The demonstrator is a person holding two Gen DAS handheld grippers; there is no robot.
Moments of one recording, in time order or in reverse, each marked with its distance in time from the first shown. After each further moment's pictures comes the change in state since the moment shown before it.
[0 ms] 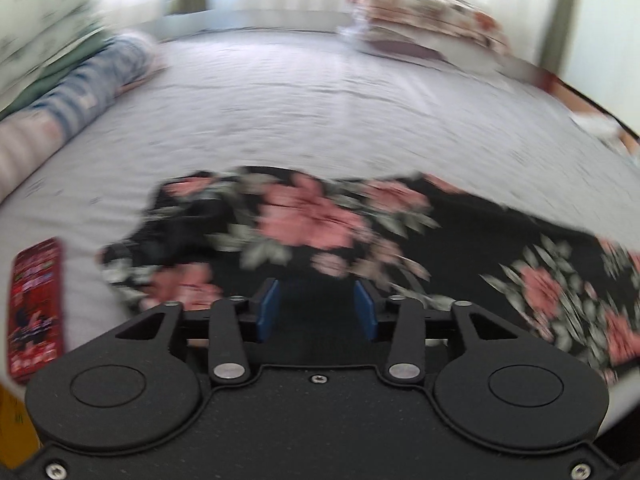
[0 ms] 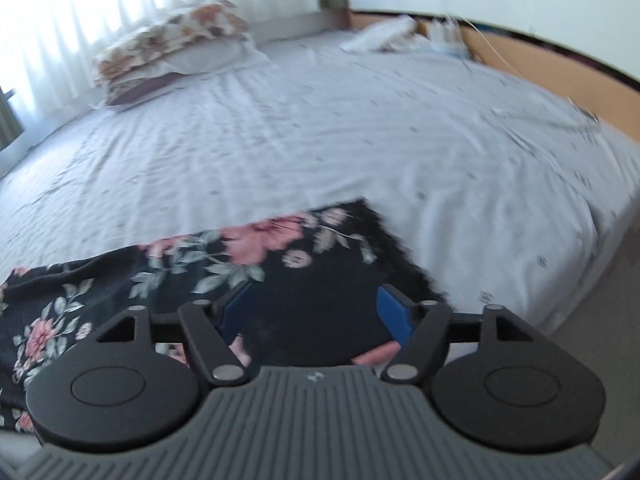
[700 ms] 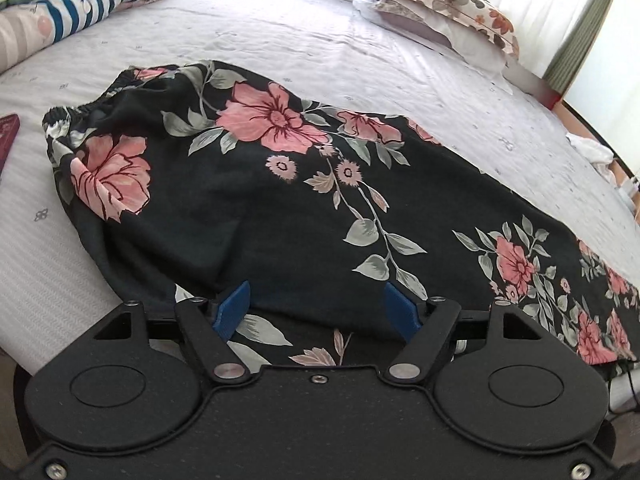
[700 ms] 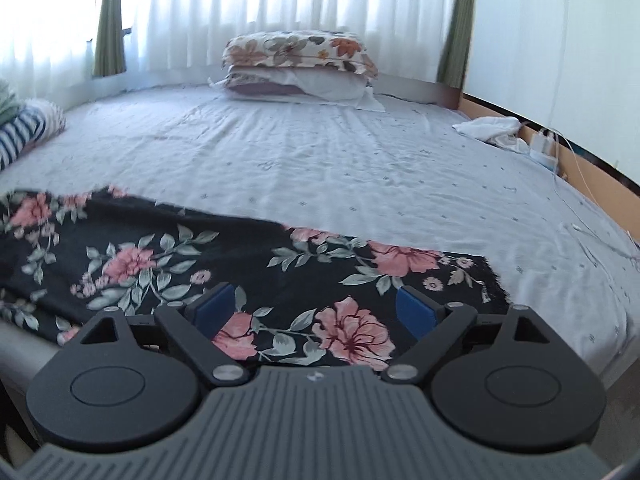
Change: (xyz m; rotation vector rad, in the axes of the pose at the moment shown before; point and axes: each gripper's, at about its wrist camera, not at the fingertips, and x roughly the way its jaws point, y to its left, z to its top) left arm 0.026 -0.005 -0.052 -0.246 0.089 -0.082; right arm -0.060 0.116 -0.058 -0.323 -0.150 0.103
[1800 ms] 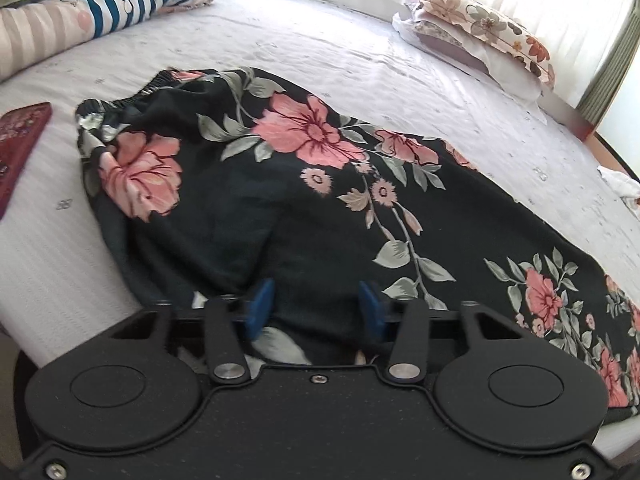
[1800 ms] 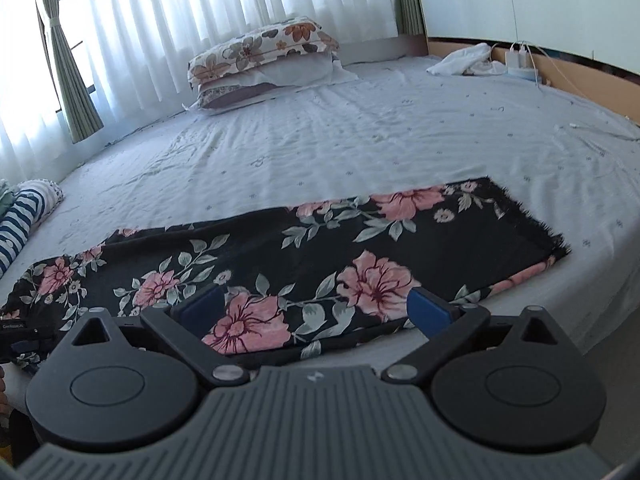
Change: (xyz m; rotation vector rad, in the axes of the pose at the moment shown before) left arm 0.006 0.002 -0.004 -0.076 -0.070 0.099; right arm 0.010 -0.009 -0.033 0.294 0.055 0.067
